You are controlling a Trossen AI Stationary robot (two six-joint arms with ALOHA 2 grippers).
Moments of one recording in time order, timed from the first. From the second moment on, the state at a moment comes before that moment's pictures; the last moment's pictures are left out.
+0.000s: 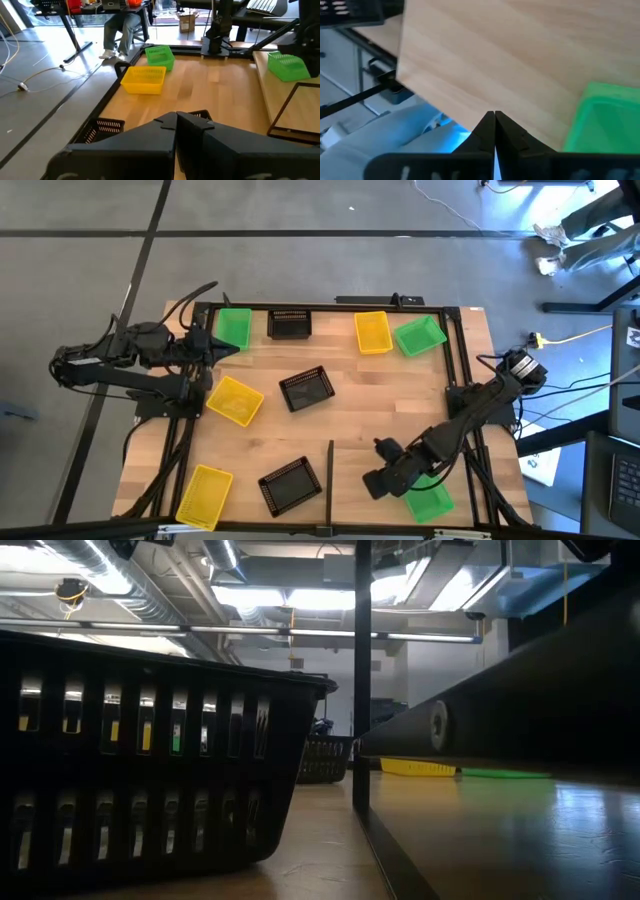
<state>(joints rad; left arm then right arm) 0.00 0.52 0.87 -0.59 -0.31 0.01 0.70 1.65 1.21 -0.65 -0.03 1.84</state>
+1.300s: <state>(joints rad) 0.00 0.52 0.87 -0.56 -0.37 0.01 0.70 1.63 1.51 -1.32 0.08 1.85</state>
